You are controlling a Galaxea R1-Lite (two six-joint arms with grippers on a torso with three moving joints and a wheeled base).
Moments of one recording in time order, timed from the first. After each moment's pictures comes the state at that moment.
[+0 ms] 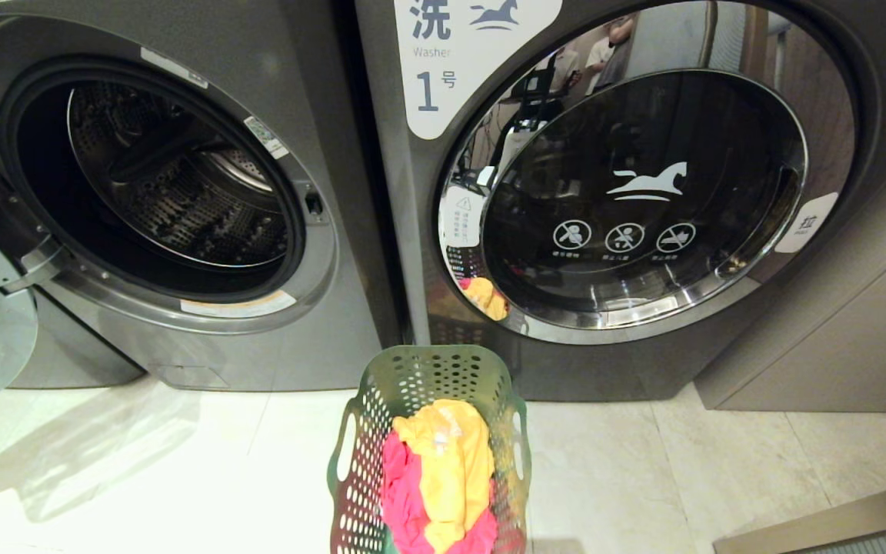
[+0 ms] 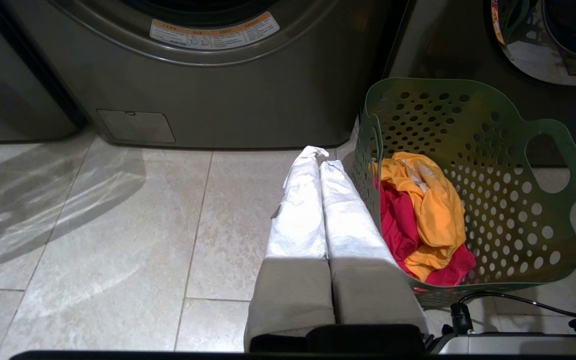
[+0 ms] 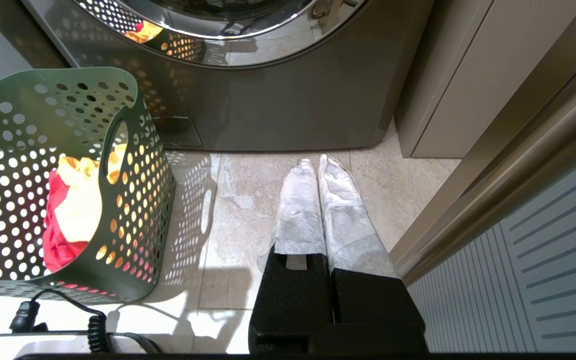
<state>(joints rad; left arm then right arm) 0.00 0.00 0.00 -0.03 0.00 -0.02 0.01 0.00 0.00 0.00 -0.03 0.03</state>
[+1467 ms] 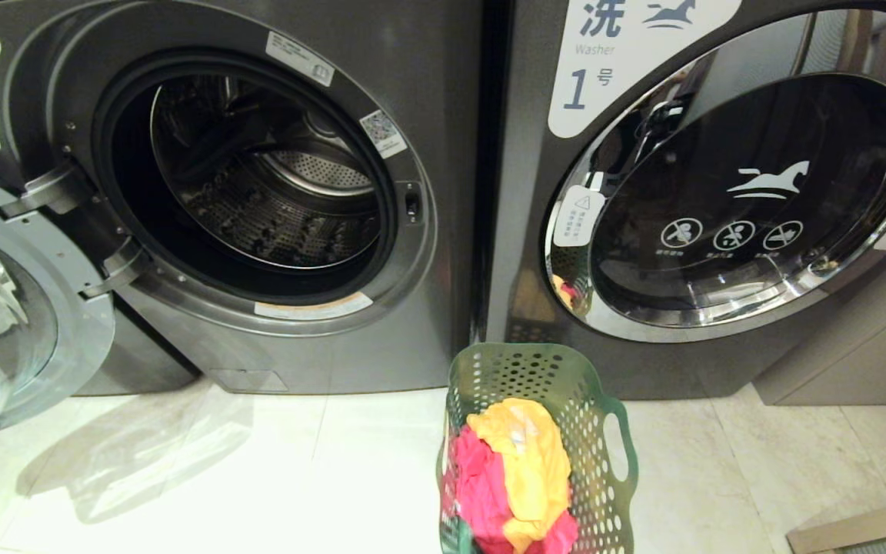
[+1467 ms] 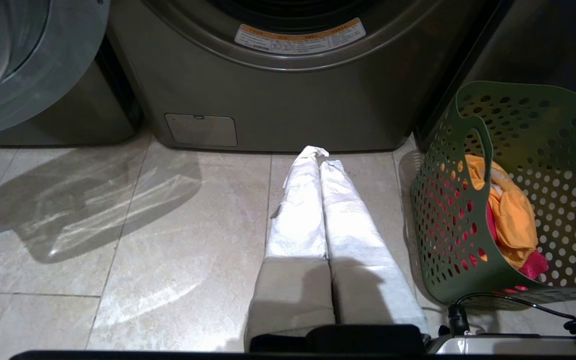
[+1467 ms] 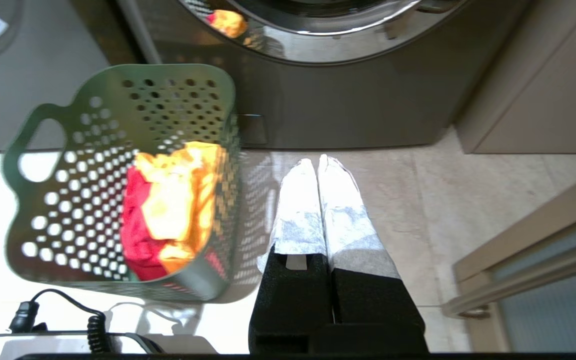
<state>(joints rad) 0.00 0.00 0.00 -0.03 0.00 -0.03 0.01 0.00 0.00 0.00 -0.03 0.03</state>
